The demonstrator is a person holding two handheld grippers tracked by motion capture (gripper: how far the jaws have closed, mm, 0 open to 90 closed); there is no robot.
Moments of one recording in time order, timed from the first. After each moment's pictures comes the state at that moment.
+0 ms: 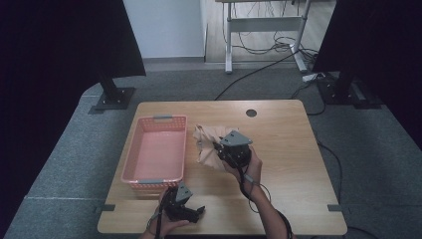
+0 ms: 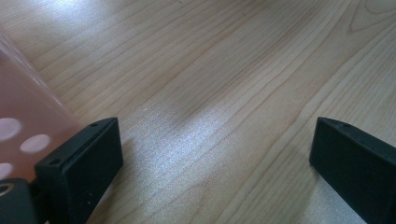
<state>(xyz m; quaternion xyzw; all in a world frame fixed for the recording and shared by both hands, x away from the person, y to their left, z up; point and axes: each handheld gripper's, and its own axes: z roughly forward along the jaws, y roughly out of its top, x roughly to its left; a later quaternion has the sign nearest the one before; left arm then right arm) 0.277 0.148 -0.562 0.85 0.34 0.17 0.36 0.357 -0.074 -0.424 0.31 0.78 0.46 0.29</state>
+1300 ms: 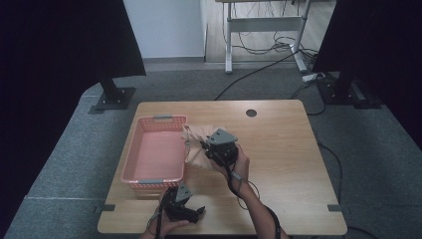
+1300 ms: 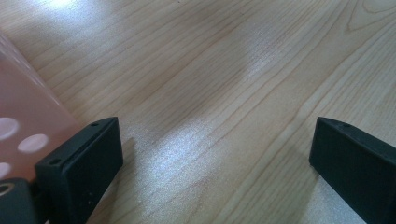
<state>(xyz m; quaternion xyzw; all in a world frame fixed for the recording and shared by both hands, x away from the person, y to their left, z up) 0.277 0.148 -0.562 0.85 0.34 0.16 0.36 0.364 -0.040 -0.423 0.29 0.79 0.47 0.28</state>
